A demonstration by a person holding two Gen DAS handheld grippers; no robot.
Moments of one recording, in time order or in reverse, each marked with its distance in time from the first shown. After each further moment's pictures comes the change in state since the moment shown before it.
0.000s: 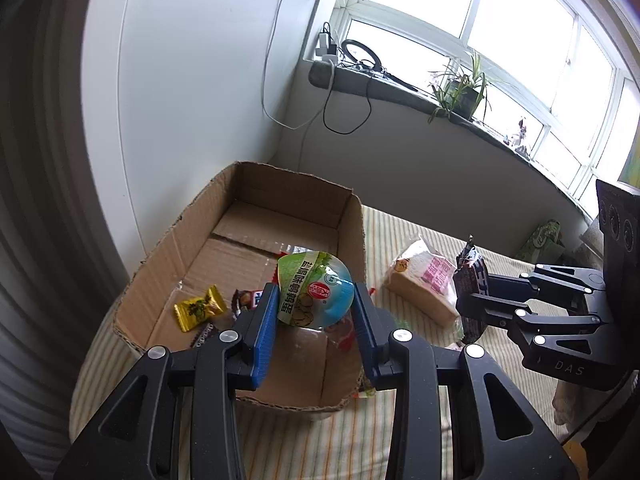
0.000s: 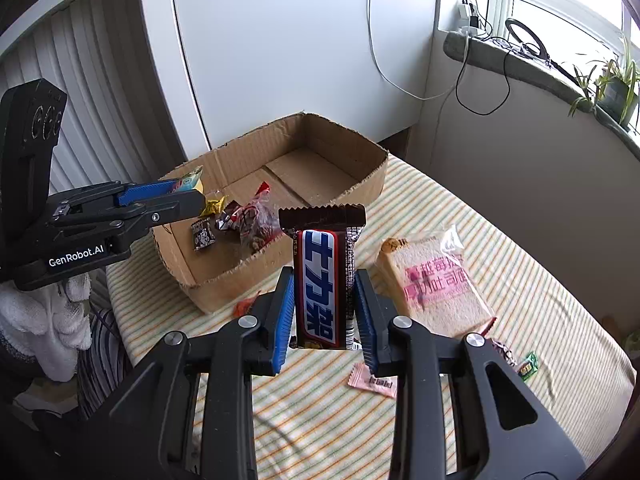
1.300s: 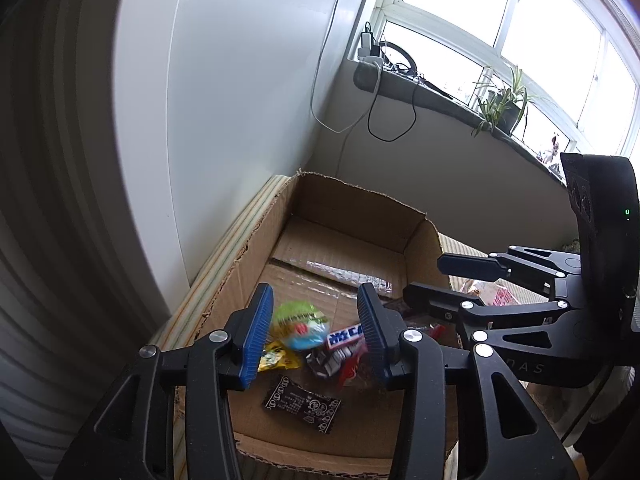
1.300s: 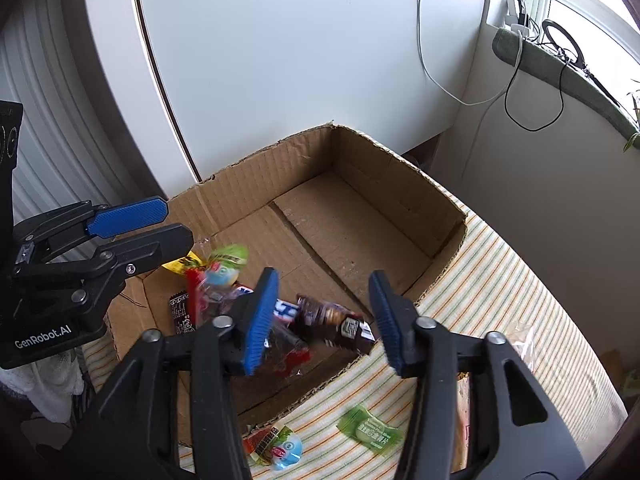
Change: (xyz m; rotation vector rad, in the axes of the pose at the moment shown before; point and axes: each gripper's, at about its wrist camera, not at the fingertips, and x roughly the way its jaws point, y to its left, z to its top) left arm 0.024 0.058 0.022 -0.051 0.006 0.055; right arm 0.106 0.027 0.074 -0.042 0.058 0.010
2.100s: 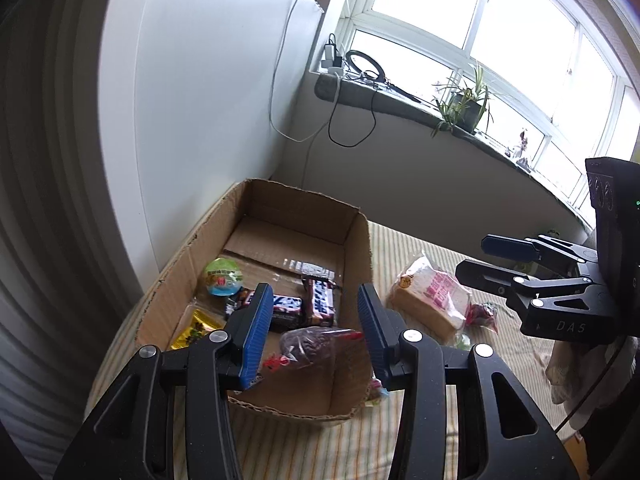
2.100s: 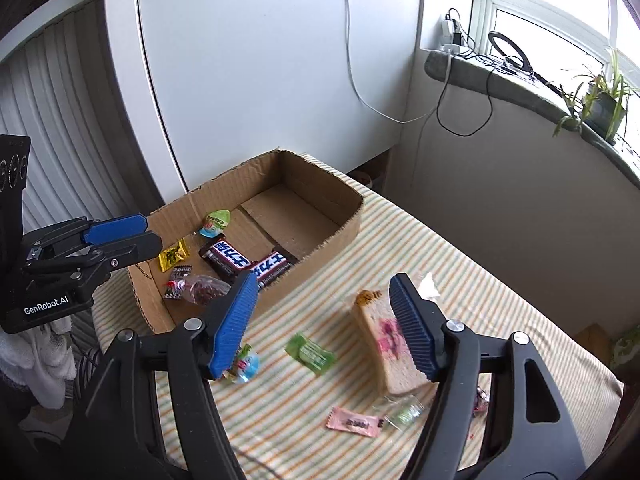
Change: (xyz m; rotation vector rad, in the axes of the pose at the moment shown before) left arm -0.042 -0.053 -0.017 0.047 -0.028 -0.066; right arm -0.109 -0.044 -0.052 0.080 -0.109 -0.085
